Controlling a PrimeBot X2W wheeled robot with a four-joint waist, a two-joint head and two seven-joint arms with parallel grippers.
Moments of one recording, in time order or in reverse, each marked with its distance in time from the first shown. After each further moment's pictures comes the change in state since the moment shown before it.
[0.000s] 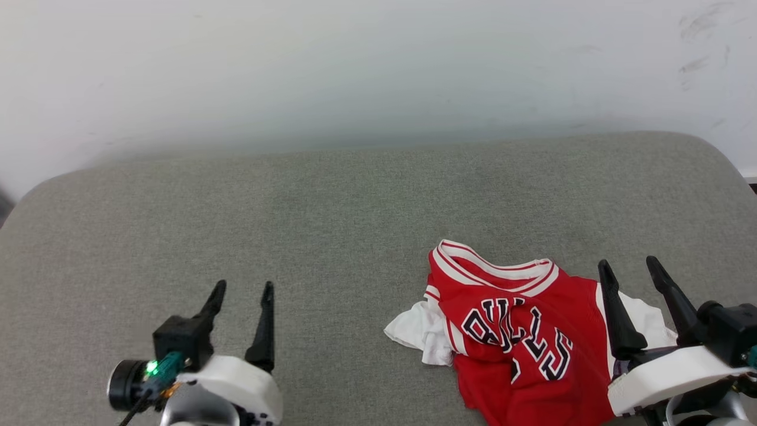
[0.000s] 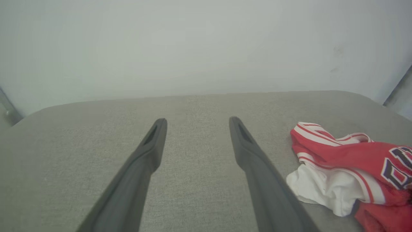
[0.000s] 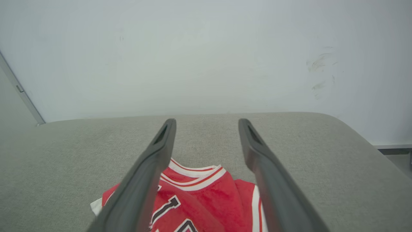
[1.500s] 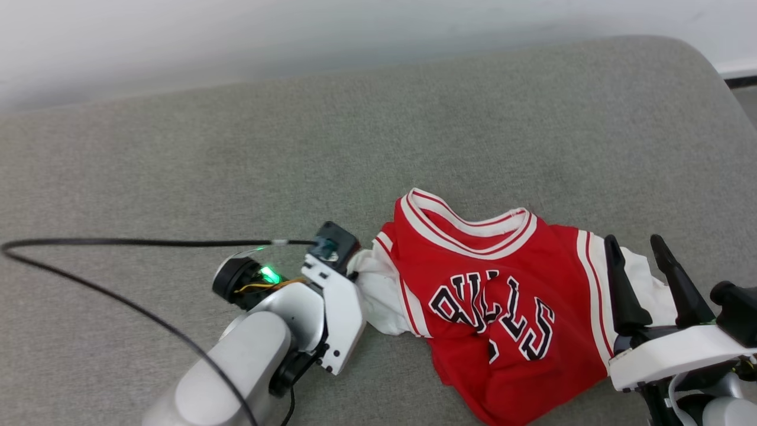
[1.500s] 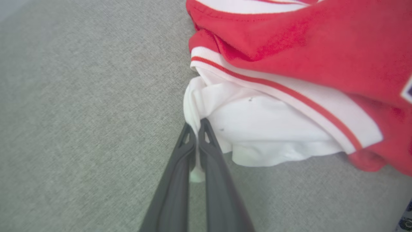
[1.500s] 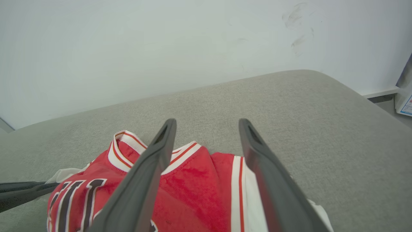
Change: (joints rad) left arm -0.541 0.025 -0.467 0.360 -0.081 -0.191 0.524; right arm -0.061 0.038 -0.021 0.017 0.071 0.000 -0.014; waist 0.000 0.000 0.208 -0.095
